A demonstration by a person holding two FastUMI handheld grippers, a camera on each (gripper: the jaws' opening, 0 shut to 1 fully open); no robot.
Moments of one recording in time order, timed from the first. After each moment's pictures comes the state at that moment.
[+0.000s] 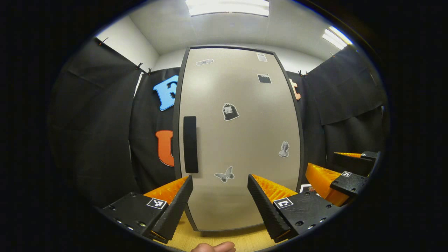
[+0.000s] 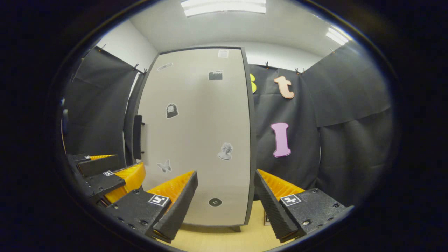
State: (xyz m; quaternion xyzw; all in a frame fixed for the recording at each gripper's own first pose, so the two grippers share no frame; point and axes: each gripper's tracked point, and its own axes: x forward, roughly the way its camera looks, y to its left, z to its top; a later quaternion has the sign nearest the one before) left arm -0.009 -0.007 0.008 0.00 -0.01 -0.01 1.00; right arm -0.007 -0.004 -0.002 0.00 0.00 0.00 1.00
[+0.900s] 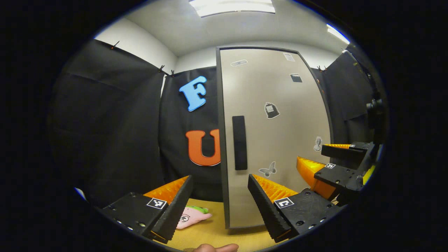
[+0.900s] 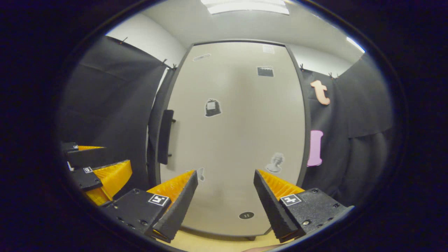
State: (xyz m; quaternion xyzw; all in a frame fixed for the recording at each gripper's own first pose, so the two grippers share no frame) left arm -0.041 0.099 0.003 0.02 0.01 0.11 0.99; right arm 0.054 0.109 0.009 -0.06 -0.01 0.13 0.99
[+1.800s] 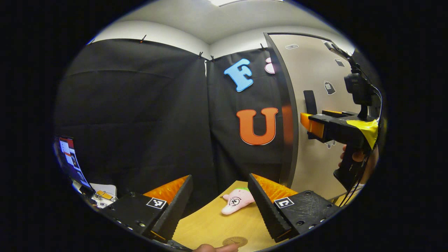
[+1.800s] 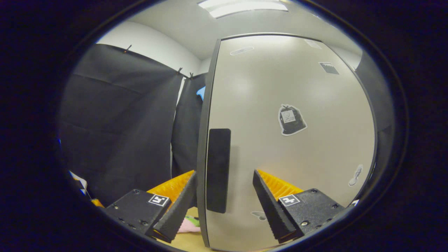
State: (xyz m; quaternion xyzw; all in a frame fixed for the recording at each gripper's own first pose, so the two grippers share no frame) left arm -0.121 0.219 -0.041 0.03 0.08 0.26 0.96; right arm 0.116 0.243 0.040 -0.02 -0.04 0.19 0.98
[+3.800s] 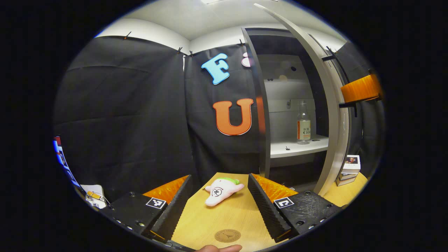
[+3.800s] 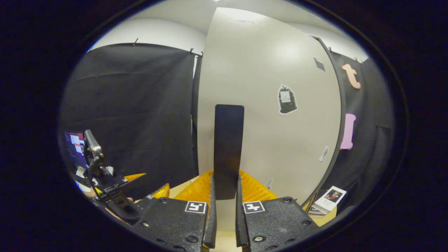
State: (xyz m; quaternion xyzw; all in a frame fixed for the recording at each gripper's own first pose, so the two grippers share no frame) left arm -0.133 0.162 -0.087 0.03 0.11 0.16 0.98; right arm 0.015 0.215 0.032 -0.04 0.13 0.27 0.95
